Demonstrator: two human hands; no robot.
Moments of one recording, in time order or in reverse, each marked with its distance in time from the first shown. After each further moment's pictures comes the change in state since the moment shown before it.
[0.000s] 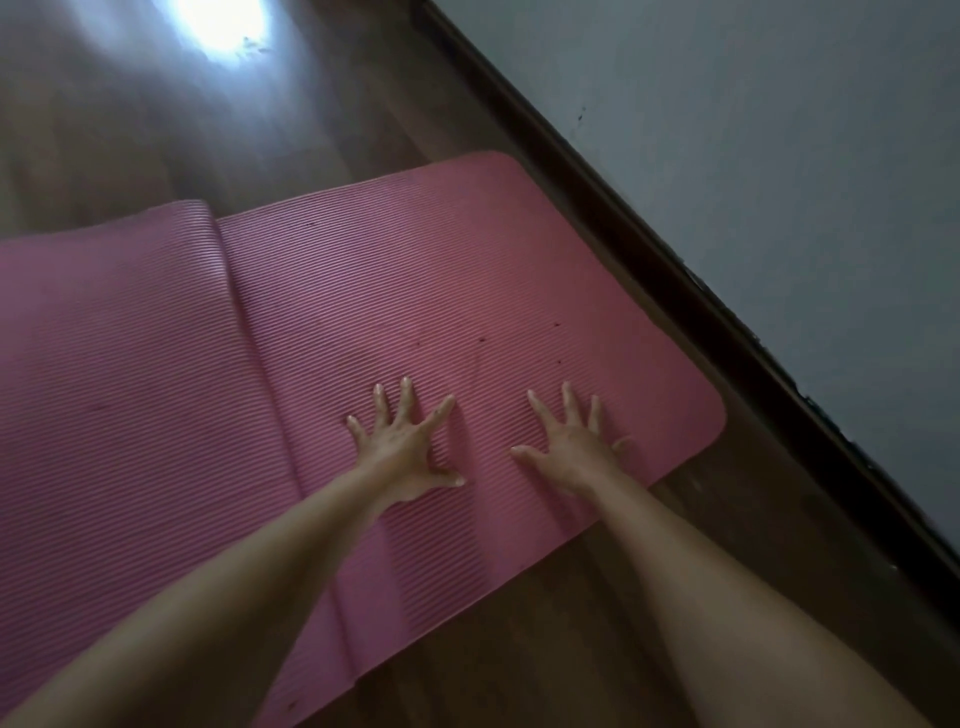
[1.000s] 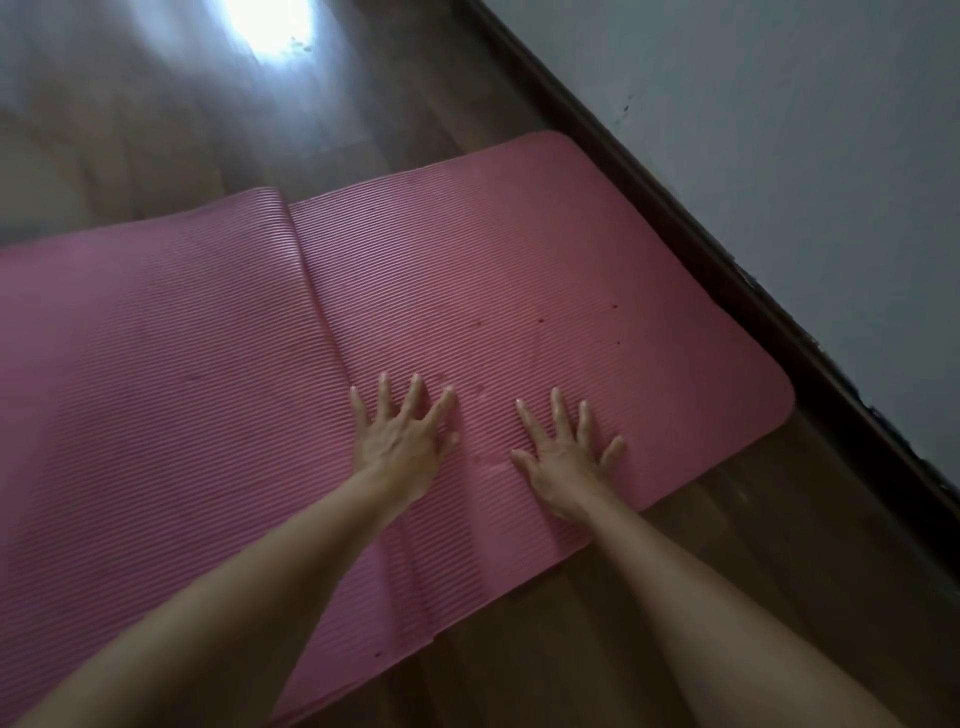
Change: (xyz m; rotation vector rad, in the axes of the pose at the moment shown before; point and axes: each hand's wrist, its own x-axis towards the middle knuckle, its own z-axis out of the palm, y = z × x) left_hand -0.007 -0.026 0.000 0.283 0.233 -0.078; right_hand -0.003 -0.036 0.031 0.021 0.003 -0.109
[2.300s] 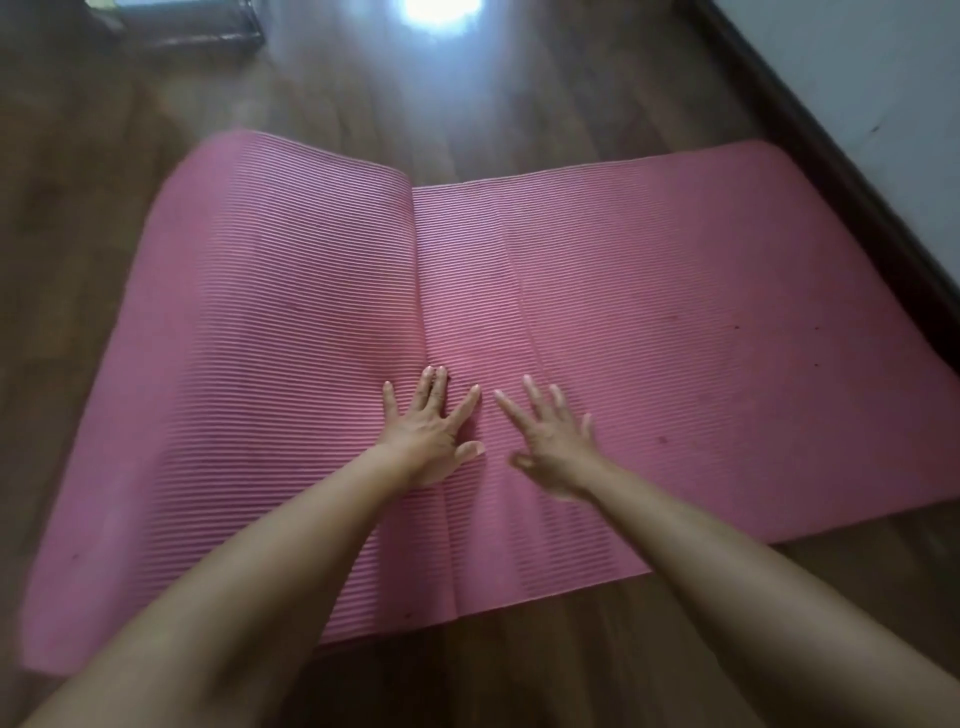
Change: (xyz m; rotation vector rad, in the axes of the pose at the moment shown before) left_hand -0.097 -0.175 0.037 -0.095 -0.207 -0.105; right_hand -0.033 -0.197 0.056 -0.232 -0.174 -0.402
